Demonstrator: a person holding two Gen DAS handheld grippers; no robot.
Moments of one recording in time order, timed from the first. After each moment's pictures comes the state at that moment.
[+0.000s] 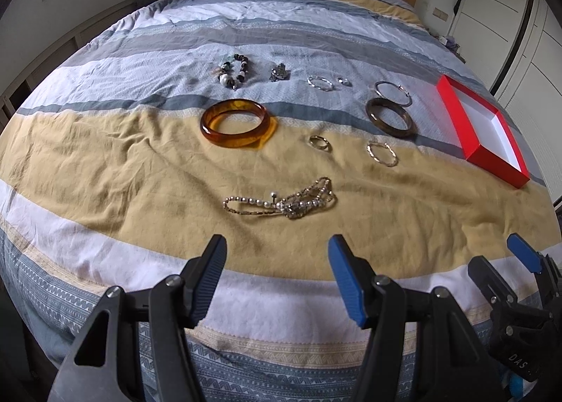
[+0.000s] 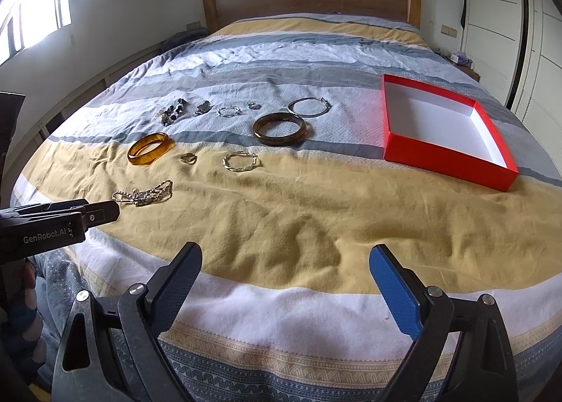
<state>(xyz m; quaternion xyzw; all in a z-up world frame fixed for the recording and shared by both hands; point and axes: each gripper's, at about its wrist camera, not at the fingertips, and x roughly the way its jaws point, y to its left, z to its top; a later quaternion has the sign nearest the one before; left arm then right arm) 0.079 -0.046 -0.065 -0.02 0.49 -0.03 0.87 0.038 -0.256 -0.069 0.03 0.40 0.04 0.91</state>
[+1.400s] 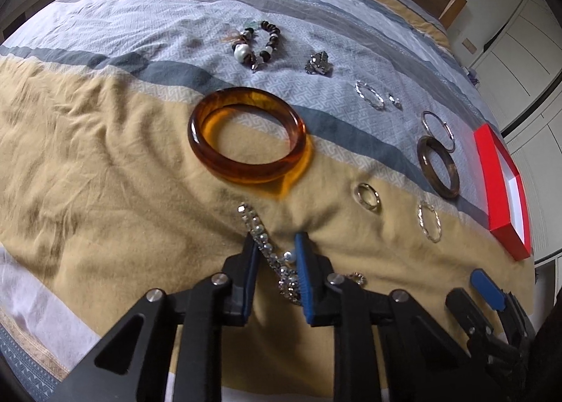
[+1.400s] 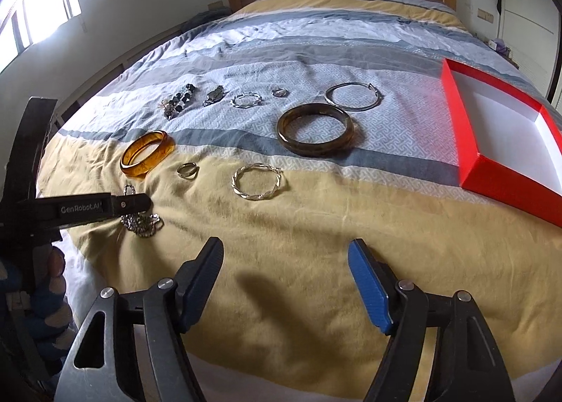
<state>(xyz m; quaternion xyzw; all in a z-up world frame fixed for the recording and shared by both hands) 0.167 -0.012 -0.114 -0.14 0.52 -0.03 0.84 0.130 -0.237 -0.099 0.04 0.44 0.11 0.89</state>
